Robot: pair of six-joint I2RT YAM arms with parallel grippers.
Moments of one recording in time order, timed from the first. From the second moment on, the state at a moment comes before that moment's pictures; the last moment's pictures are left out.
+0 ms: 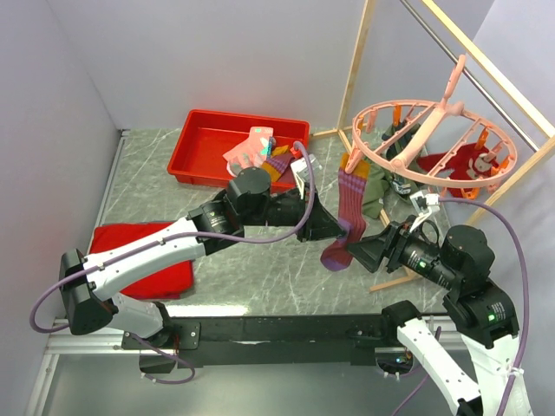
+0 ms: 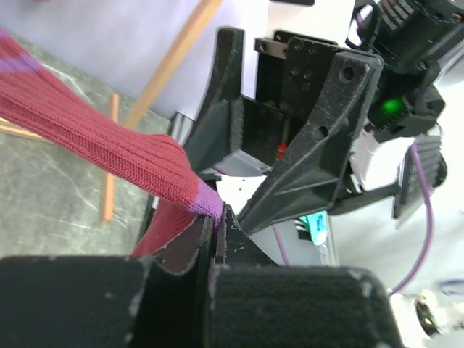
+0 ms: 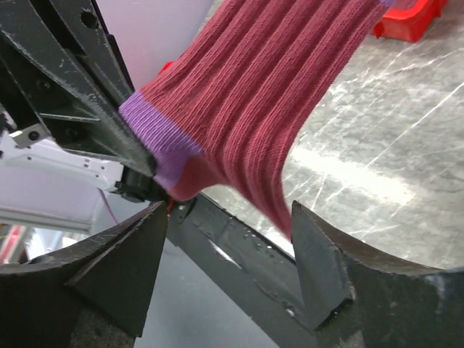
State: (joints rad) left arm -1.06 1.37 1.32 0.02 0.48 -0.63; right arm 0.32 0.49 1.07 -0.87 -0.47 0.54
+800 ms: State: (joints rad) left arm -1.06 1.34 1.31 -0.03 0.60 -0.62; right arm 0.32 0.43 0.97 -0.68 -0.61 0.55
